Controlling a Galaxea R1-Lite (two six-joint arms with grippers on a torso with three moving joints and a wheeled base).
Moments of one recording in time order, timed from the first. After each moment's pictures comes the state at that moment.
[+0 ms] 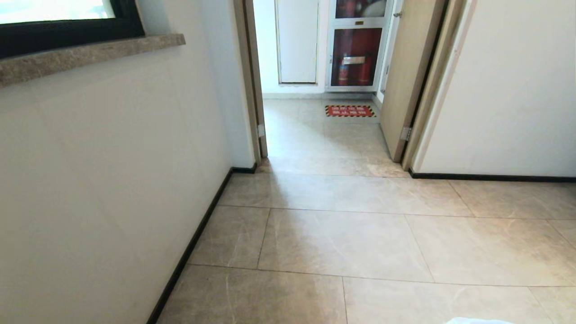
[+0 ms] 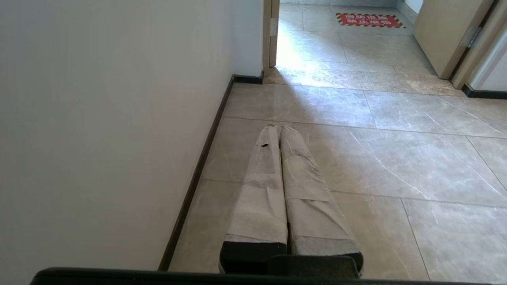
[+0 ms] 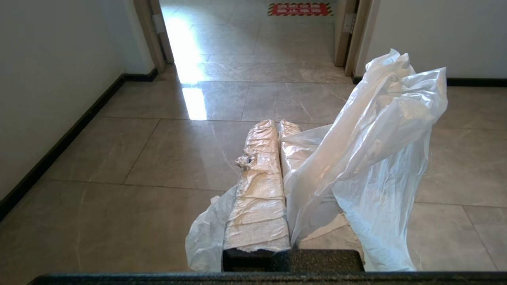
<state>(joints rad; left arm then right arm) 0.00 0.00 0.00 0.00 -0.01 0.00 0.00 0.00 0.00 -0.01 0.00 0.00</state>
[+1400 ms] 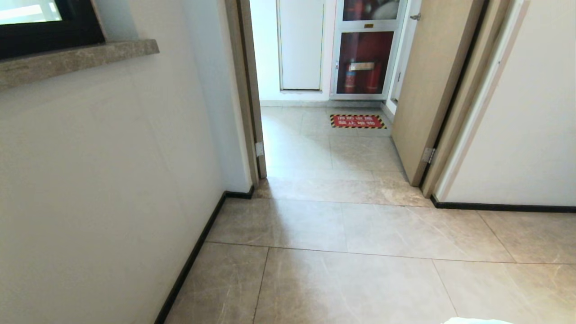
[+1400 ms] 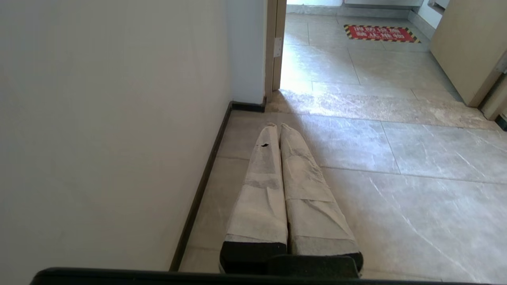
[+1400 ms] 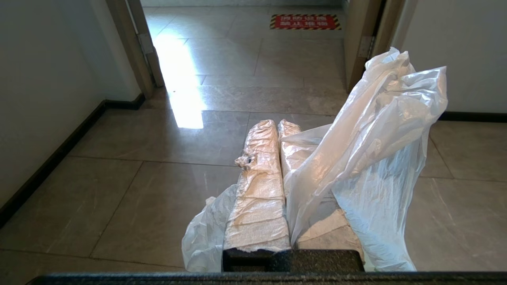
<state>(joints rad) 0.00 0.00 0.00 0.00 -0.01 0.00 0.00 0.00 0.00 -0.01 0.00 0.00</state>
